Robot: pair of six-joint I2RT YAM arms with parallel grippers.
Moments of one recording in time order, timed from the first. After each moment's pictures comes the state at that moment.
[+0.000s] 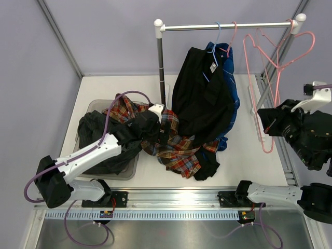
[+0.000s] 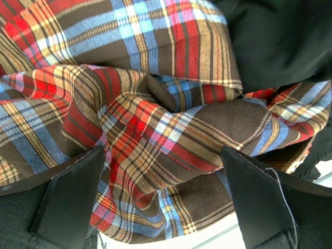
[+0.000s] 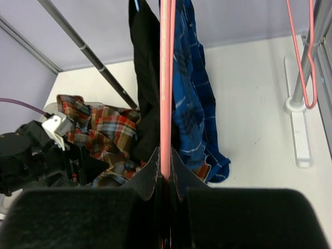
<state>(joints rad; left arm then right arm) -0.85 1.27 1.03 -0.51 -0.21 -0.38 1.05 0.98 2.03 -1.36 0.84 0.55</state>
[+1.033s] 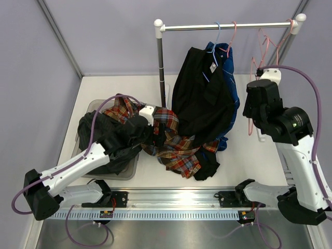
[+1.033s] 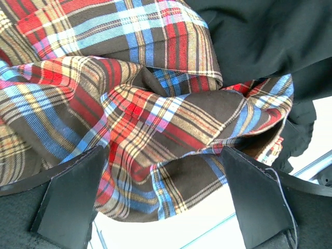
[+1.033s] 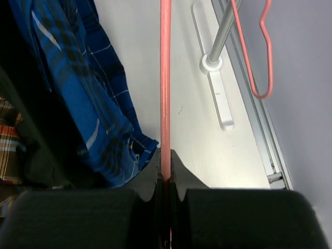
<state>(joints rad) -0.85 1.11 0.92 -0.45 -0.19 -0.42 0.51 1.14 1.75 -1.27 0.65 0.39</state>
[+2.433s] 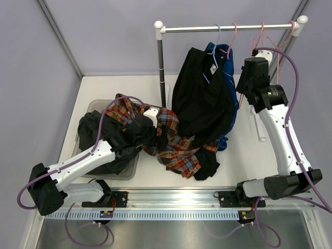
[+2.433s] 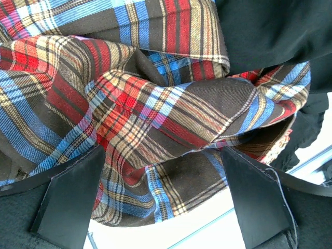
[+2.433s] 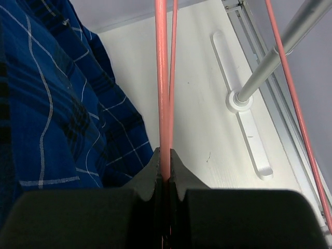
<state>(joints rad) -0.85 1.16 0.91 -0.45 -0.15 -0.45 0.22 1.39 1.69 -0.86 0.42 0.31</state>
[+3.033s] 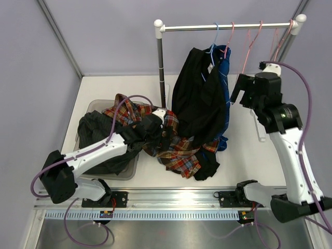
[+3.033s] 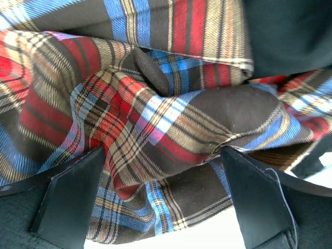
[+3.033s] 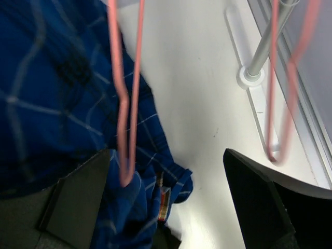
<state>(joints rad) -0.85 1.32 0.97 -0.49 -0.16 -0.44 0.24 1.18 1.54 -0.90 0.34 0.35</state>
